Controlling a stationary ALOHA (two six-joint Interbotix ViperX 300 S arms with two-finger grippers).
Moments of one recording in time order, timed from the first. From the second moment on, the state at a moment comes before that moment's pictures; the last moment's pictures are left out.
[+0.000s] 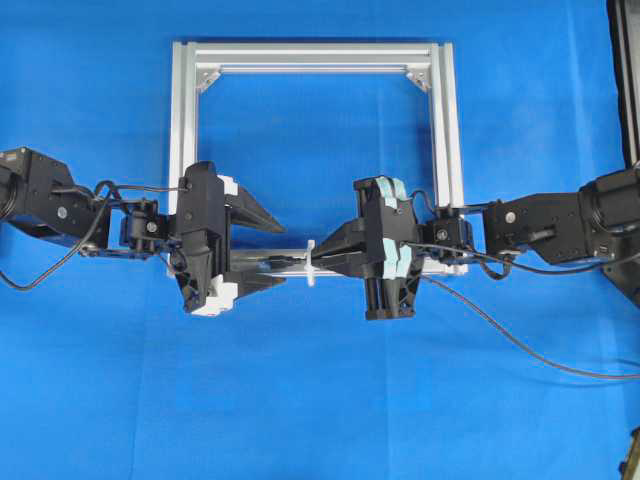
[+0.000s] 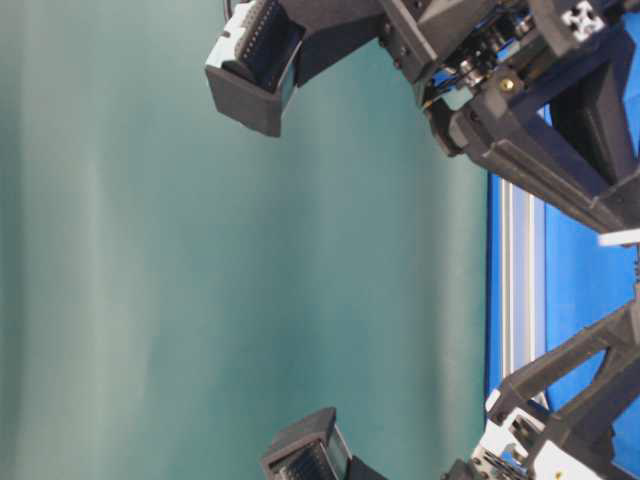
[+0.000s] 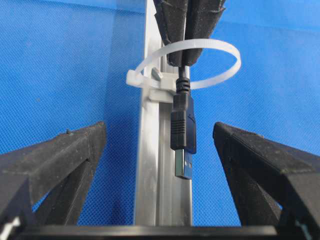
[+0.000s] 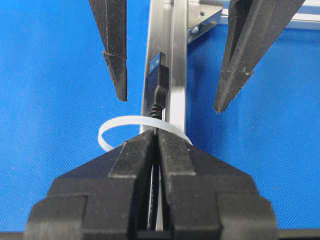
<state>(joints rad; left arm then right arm) -0.09 0.19 0.88 -0.08 -0.61 -0.09 0.09 0.13 0.79 0.07 -0.46 0.10</state>
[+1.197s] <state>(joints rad) -0.10 0.19 0.87 -0.08 -0.56 -0.09 0.08 0.13 0.79 0.07 -0.44 0.09</state>
